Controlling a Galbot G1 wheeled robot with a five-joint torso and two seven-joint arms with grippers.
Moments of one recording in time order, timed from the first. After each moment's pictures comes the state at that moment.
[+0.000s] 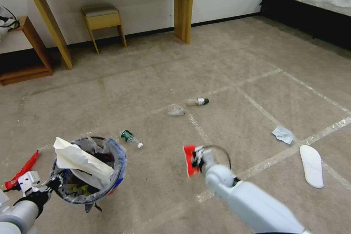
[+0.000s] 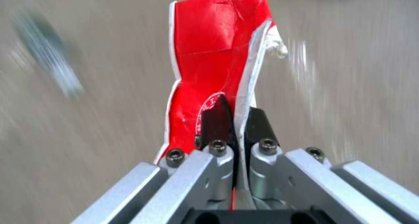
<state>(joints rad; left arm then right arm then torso) 1.70 -1.30 -1.10 -2.22 -1.12 0.68 -0.27 -0.77 1.04 -0.25 1.62 0.82 -0.35 0.40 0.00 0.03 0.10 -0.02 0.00</state>
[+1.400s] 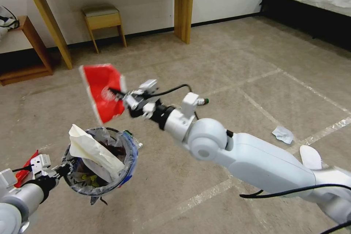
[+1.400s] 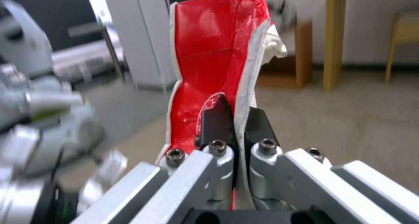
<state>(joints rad) 1.67 -1.13 -1.06 -2.24 -1.25 0.72 -0.31 -0.18 1.06 -0.72 2.02 1.14 -0.16 0.24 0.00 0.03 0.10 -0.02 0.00</state>
